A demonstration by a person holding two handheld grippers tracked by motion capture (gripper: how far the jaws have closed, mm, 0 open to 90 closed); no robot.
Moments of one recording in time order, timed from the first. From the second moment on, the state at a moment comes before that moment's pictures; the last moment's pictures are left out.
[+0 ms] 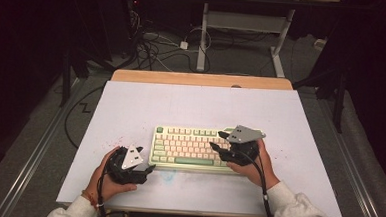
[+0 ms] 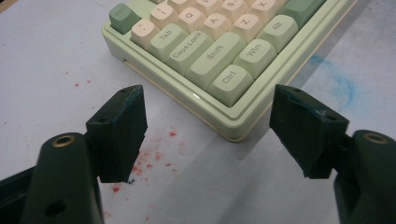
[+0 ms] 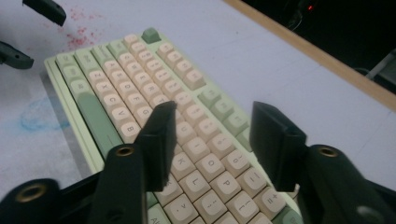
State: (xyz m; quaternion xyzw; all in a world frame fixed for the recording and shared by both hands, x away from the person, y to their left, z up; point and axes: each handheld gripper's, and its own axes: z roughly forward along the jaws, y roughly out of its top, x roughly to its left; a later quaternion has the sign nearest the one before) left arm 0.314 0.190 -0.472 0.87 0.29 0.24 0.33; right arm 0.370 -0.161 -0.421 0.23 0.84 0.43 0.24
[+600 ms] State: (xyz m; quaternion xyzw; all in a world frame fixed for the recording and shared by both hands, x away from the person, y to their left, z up) left arm 0.312 0.192 -0.463 0.85 0.31 0.23 0.35; right arm 0.337 -0.199 -0.423 0.25 0.81 0.45 0.29
